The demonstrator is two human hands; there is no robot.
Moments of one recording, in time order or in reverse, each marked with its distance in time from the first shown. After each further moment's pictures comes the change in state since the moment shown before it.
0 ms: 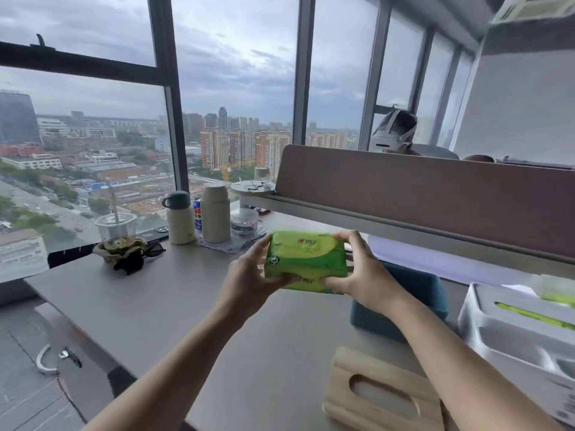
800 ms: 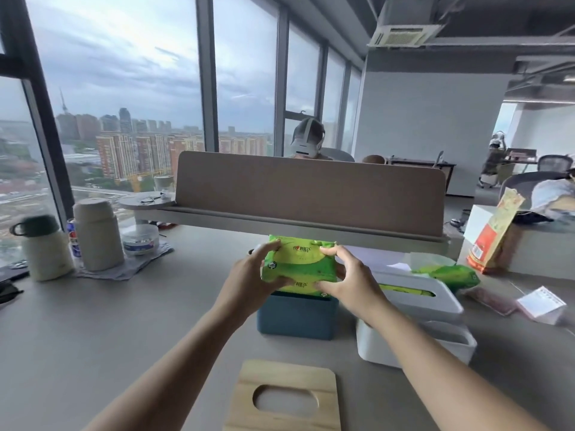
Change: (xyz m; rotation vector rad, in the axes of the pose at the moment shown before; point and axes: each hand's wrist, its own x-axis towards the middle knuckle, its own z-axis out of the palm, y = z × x) left_hand 0.028 0.072 0.143 0.075 -0.250 0.169; right_hand -0.064 0.065 -0.104 -0.194 0.352 0.284
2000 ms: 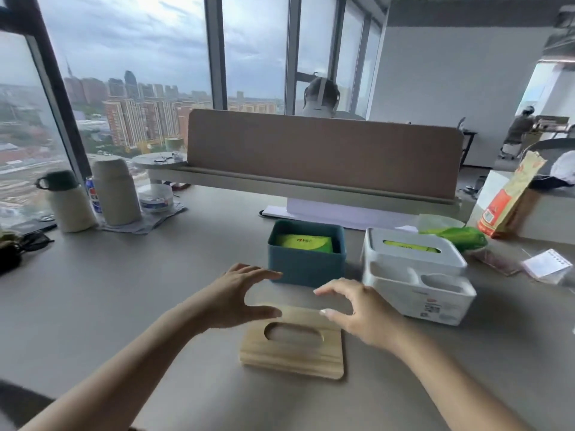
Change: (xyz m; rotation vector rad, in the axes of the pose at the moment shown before) left_hand -0.083 -0.053 -0.027 0.302 -0.545 0.100; right_hand -0.097 0.026 0.014 -0.202 -0.376 -0.117
